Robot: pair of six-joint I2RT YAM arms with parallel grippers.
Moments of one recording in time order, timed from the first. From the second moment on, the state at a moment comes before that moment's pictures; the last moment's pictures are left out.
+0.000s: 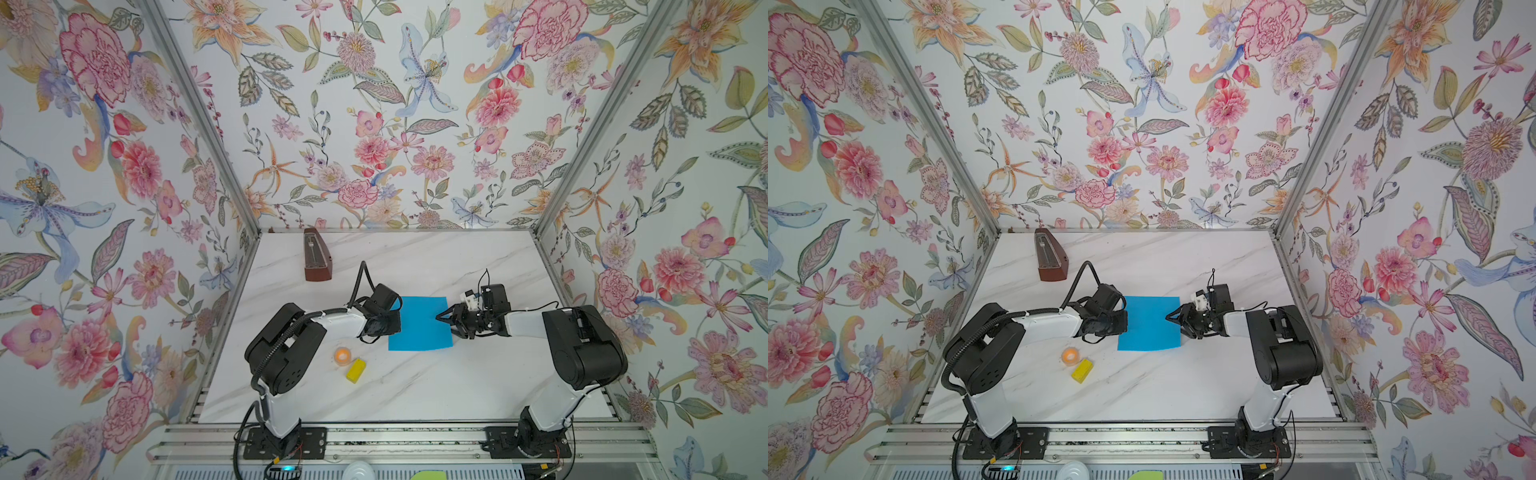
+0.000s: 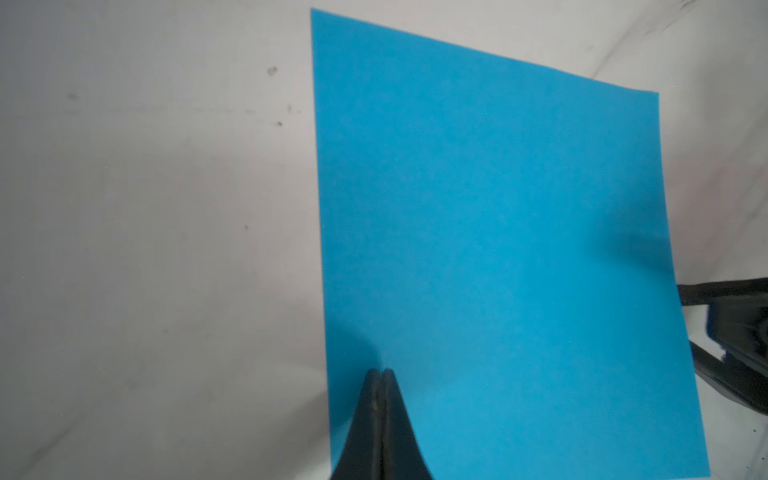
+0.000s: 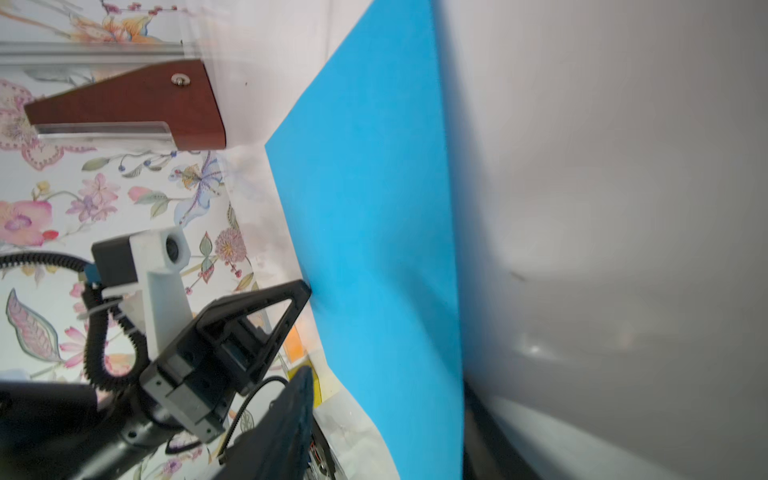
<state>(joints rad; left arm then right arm) -0.69 1.84 1.01 -0.18 0.08 -0.72 0.20 1.76 0.73 0.08 -0.78 0.81</state>
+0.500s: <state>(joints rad) -0.69 1.84 1.01 -0.18 0.08 -0.70 0.18 1.88 0.89 -0.08 -0.80 0.64</state>
